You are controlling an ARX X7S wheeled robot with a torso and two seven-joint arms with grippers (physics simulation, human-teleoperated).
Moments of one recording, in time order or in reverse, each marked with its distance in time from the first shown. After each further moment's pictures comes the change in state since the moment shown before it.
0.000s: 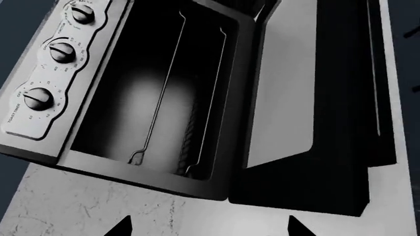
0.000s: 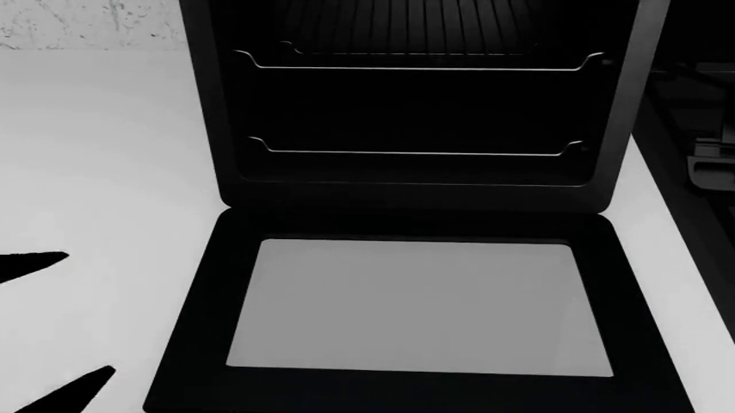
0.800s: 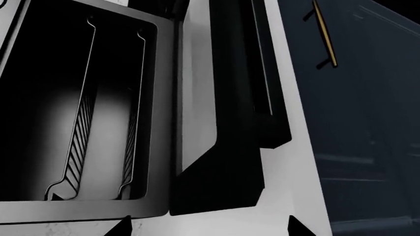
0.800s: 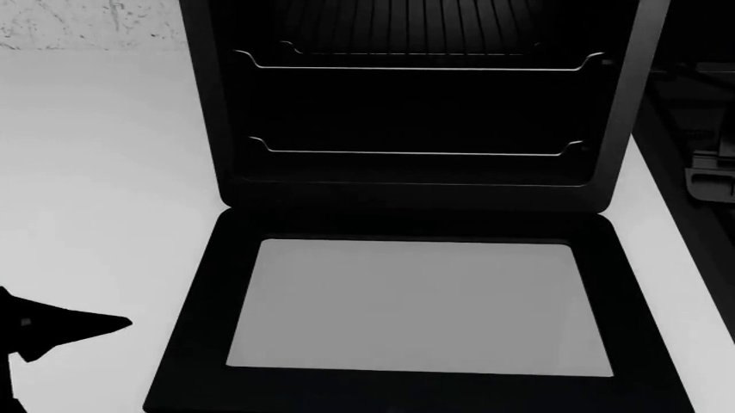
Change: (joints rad) left arm -0.105 0.044 0.162 -0.189 0.144 0.181 0.120; right arm -0.076 0.051 -0.014 0.026 0.051 -0.101 0.083
